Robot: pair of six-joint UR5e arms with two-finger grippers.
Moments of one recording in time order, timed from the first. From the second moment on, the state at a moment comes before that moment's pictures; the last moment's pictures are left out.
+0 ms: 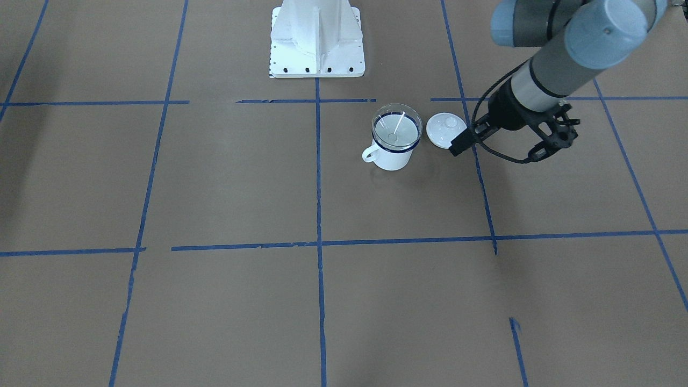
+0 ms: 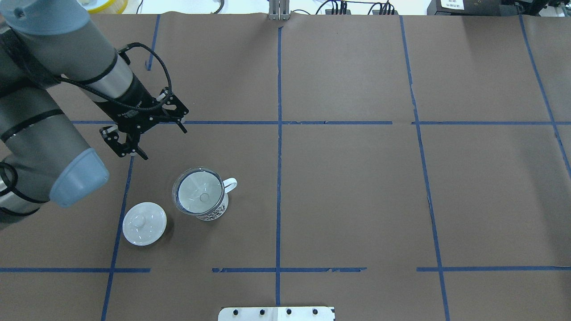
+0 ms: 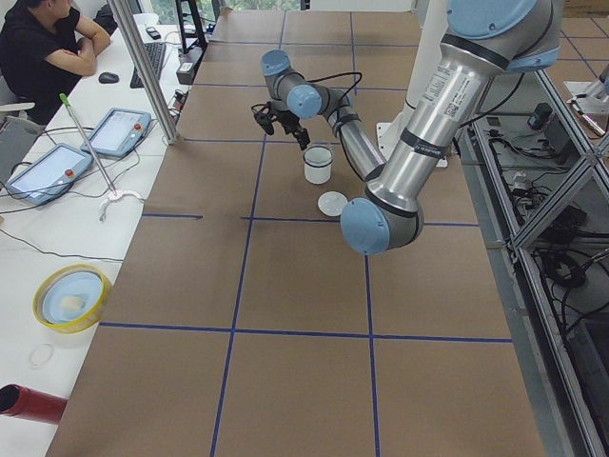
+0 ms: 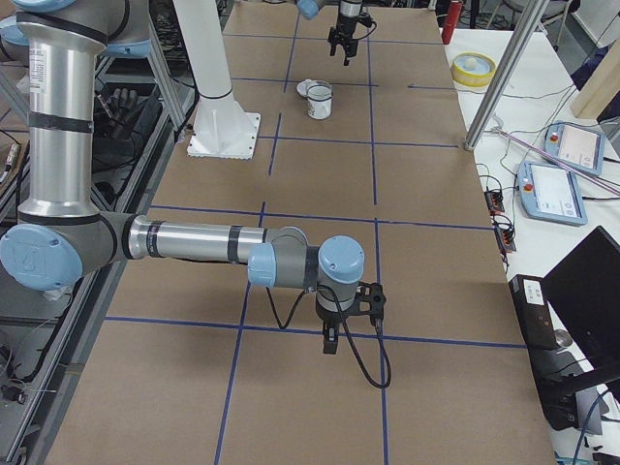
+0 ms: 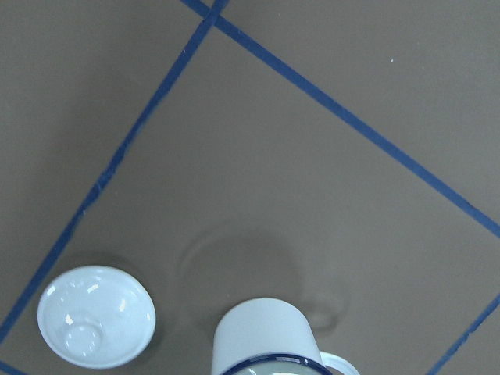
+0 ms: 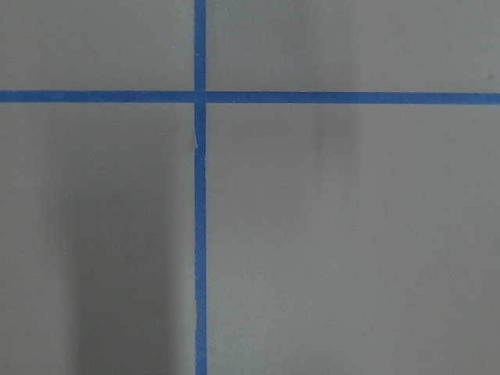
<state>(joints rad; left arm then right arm) -0.80 -2.10 -1.94 -1.36 -2.30 -1.64 1.57 -1.68 1.66 -1.57 2.29 0.01</state>
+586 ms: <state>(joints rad) -0.61 -2.18 -1.90 -1.34 -2.07 -1.82 1.57 -1.68 1.66 -1.57 2.29 0.01</state>
